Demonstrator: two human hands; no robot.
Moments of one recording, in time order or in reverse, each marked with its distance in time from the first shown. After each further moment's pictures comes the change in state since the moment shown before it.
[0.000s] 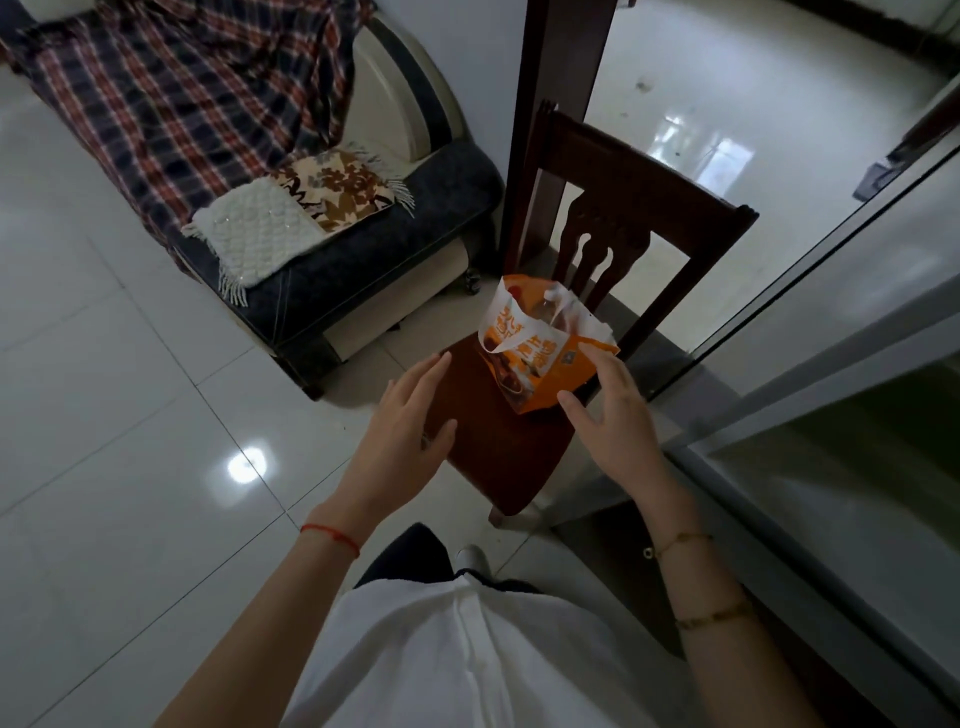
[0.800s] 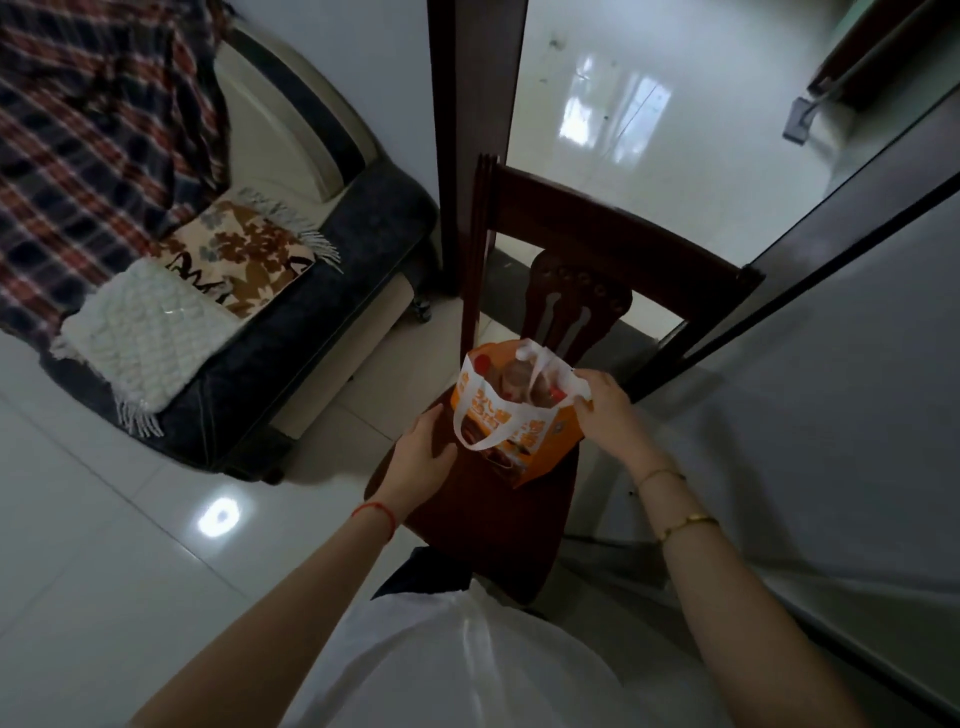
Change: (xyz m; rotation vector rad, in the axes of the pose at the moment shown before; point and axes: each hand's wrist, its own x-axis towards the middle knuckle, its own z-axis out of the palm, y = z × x) left_hand 0.262 -0.085 0.052 -0.162 -0.400 -0.359; right_hand 0.236 0.082 0.025 -0.076 -0.097 0.434
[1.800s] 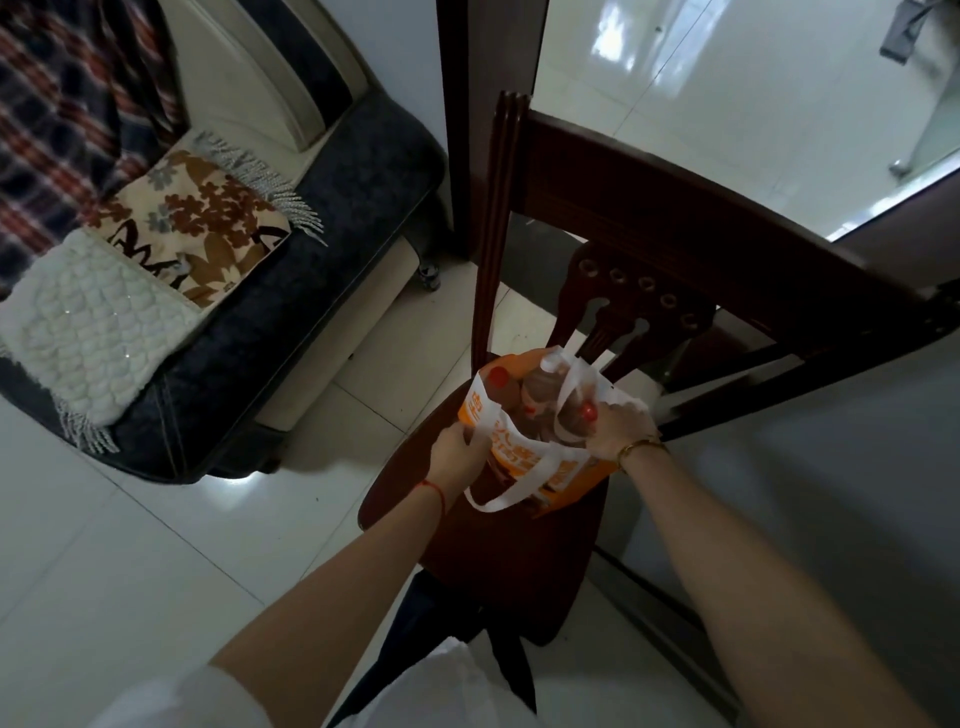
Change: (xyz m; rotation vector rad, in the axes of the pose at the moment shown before) left_hand 0.169 -0.024 0.067 -0.204 -0.091 -0.367; right_hand 0.171 0.095 0.095 -0.650 -0.324 0.206
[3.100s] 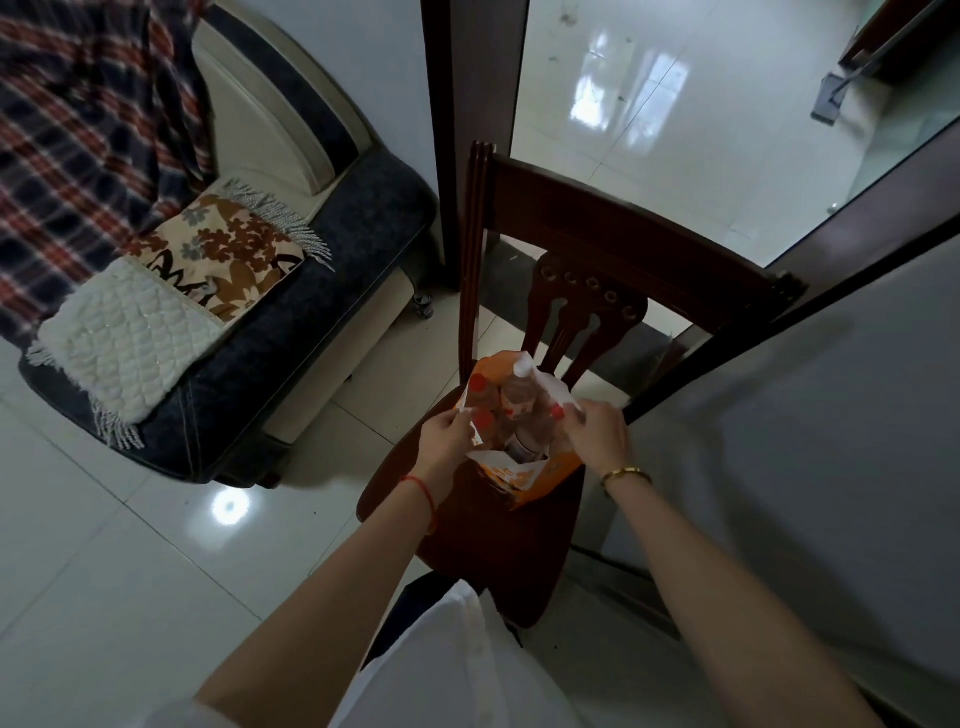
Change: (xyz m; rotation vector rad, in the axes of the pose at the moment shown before) left_hand -0.104 0.025 -0.009 -0.551 0.068 0.005; right_hand -0.120 -0.003 -0.017 0.606 0.398 -0.057
